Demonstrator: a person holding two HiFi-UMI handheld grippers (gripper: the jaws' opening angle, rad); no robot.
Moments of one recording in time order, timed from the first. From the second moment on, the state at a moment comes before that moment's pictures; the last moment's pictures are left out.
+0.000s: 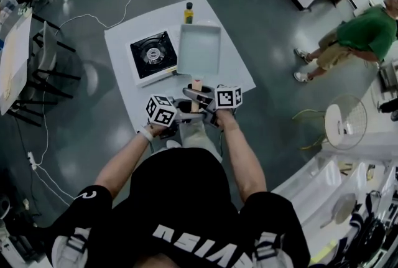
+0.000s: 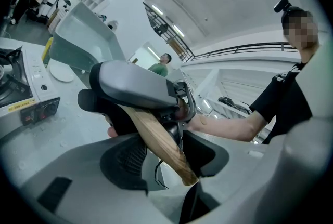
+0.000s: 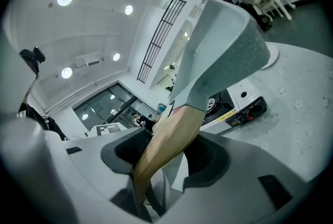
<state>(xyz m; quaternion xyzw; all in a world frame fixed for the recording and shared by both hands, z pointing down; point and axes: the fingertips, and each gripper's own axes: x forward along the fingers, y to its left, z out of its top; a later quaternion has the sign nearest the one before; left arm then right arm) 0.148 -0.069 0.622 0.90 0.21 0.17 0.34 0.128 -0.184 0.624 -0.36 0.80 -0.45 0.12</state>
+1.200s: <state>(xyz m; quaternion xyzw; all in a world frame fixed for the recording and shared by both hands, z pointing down) 0.182 -0.039 0.626 0.89 0.27 0.21 0.32 0.179 -0.155 0.629 -0.42 0.78 -0.44 0.15</state>
